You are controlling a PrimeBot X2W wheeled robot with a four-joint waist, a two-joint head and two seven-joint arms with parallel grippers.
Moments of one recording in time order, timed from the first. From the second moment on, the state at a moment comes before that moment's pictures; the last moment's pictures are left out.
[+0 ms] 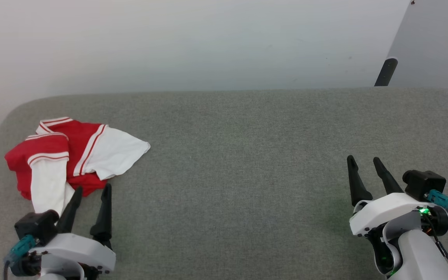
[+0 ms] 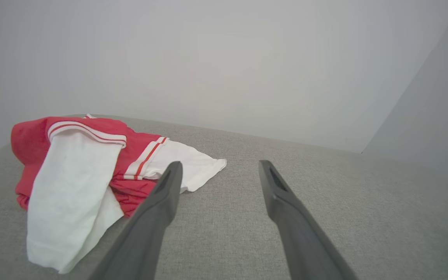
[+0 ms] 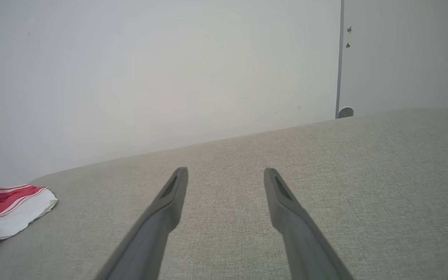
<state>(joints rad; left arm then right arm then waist) -0.14 0.26 0.00 0.30 -0.47 -0.13 -0.19 -0.38 -0.05 0.02 0.57 0.34 0.13 -0.19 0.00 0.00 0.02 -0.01</state>
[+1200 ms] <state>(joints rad) -0.17 0.32 -0.06 0.38 -0.36 -0.13 -0.26 -0.38 -0.05 0.01 0.58 0.17 0.13 -0.26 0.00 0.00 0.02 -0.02</state>
